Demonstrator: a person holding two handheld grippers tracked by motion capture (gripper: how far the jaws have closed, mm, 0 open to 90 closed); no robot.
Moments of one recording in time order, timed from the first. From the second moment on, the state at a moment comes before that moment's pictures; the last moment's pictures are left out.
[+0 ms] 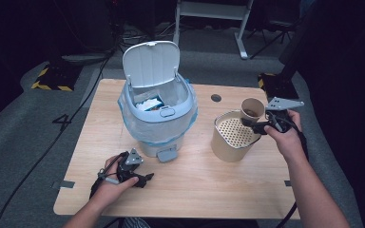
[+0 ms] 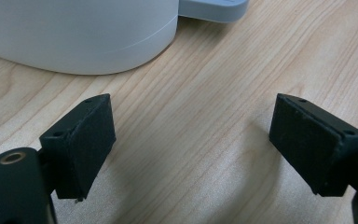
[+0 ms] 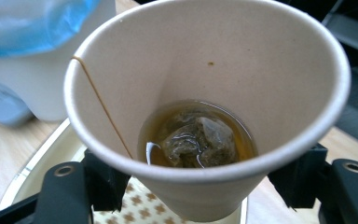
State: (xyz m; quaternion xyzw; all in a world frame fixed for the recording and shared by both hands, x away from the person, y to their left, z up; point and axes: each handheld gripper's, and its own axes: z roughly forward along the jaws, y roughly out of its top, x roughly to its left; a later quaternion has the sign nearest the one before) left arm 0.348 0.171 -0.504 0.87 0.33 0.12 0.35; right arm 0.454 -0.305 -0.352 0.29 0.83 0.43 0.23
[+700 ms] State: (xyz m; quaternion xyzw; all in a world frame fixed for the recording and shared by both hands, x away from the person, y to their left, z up) left arm 0.347 0.172 -0.504 0.87 0.33 0.12 0.35; right arm 0.430 -0.273 -0.352 0.04 0.84 0.04 0.54
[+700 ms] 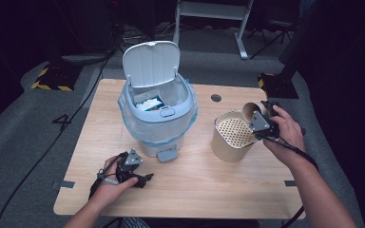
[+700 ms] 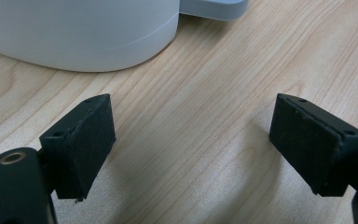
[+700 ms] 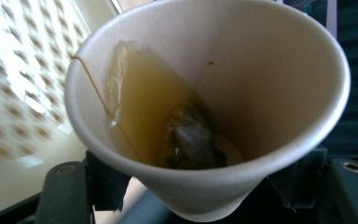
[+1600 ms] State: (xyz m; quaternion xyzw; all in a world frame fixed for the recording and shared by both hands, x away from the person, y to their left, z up) left arm 0.347 0.172 -0.504 0.87 0.33 0.12 0.35; right arm 0.412 -0.243 -0.368 -0.23 0.63 -0.28 0.69
